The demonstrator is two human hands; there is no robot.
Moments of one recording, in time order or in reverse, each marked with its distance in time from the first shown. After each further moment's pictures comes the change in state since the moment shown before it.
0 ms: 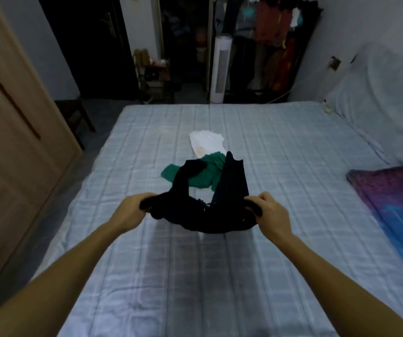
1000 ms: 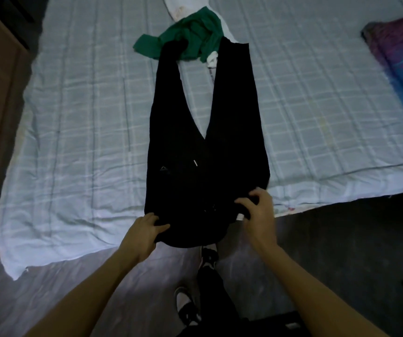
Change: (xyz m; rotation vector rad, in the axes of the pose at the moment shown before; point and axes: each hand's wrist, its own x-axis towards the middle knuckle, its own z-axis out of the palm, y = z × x) left_hand -0.317 -0.185 0.244 0.466 -0.480 0.248; right_hand -0.378 -0.070 0.167 0.303 -0.064 0.476
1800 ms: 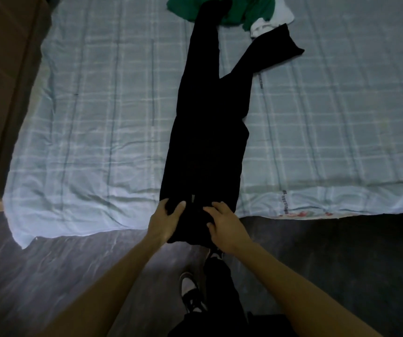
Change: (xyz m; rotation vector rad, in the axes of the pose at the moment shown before) left_hand 0.021 -0.009 0.041 -1.034 0.096 -0.905; right_hand -0.018 -0.026 0.135 -0.239 -0.709 -0.171
